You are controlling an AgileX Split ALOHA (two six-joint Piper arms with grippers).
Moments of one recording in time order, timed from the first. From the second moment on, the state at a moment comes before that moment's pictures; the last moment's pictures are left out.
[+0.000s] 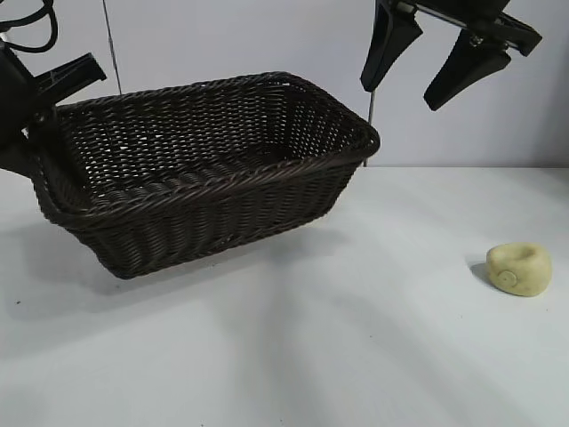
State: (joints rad) left arm -0.16 1.79 -1.24 -0.45 0.87 -0.17; right arm 0.23 1.79 -1.60 0.30 1.05 -0.08
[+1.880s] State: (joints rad) left arm -0.23 2.13 -1.59 -0.46 1.03 0.13; right arm 0.23 1.79 -1.60 0.31 1.06 -0.08
